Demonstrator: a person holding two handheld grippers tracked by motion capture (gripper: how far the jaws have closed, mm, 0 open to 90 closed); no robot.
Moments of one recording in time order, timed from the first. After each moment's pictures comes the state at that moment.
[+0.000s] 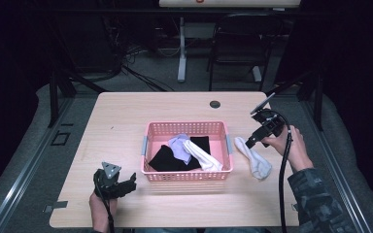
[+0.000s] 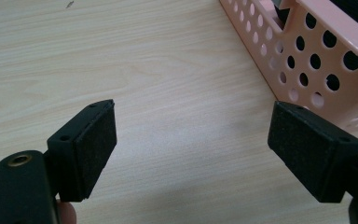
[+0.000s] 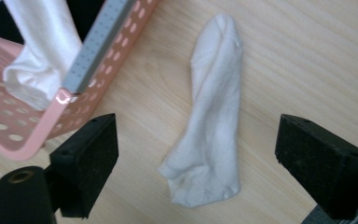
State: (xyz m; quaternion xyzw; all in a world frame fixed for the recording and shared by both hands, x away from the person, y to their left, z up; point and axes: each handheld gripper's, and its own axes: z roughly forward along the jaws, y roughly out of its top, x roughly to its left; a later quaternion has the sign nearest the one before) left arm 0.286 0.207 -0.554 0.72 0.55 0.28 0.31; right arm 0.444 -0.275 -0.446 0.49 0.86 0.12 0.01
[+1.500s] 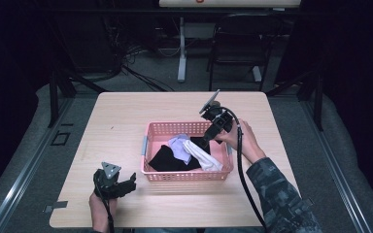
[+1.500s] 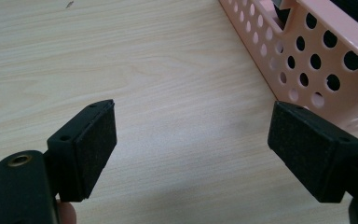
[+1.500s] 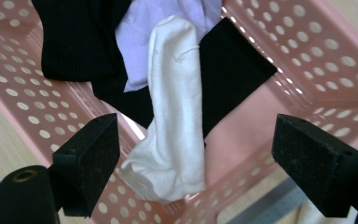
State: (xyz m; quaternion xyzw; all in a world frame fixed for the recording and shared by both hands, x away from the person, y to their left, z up) left arm 0.286 0.208 -0.554 0.72 0.55 0.28 0.31; right arm 0.464 -0.132 -0.447 0.37 0.92 0.14 -0.02
